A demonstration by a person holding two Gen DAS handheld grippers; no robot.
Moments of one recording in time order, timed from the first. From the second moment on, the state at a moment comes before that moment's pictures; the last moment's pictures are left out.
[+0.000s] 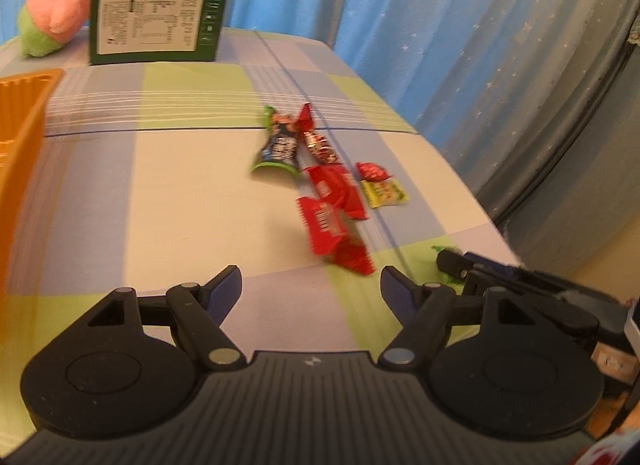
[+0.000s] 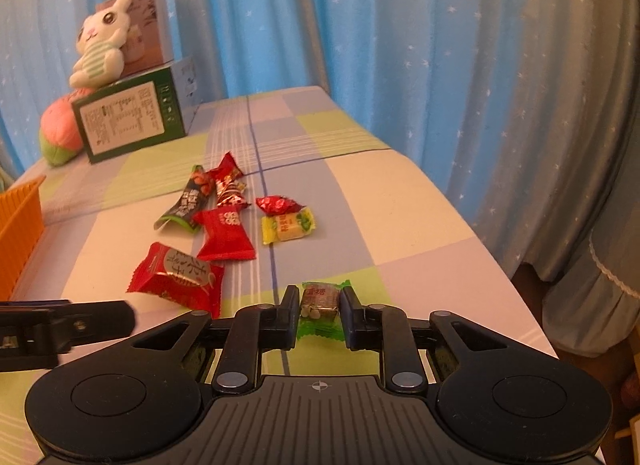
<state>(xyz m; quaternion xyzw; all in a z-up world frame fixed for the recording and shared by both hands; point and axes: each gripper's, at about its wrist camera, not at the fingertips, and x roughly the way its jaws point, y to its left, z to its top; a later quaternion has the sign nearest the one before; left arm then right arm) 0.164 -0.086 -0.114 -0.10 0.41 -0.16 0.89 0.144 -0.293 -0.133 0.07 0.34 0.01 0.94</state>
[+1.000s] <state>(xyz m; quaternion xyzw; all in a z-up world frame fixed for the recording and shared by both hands) 0.184 -0.083 -0.120 -0.15 0.43 -0.14 0.88 0.142 -0.293 -0.134 0.08 0.35 0.02 0.93</state>
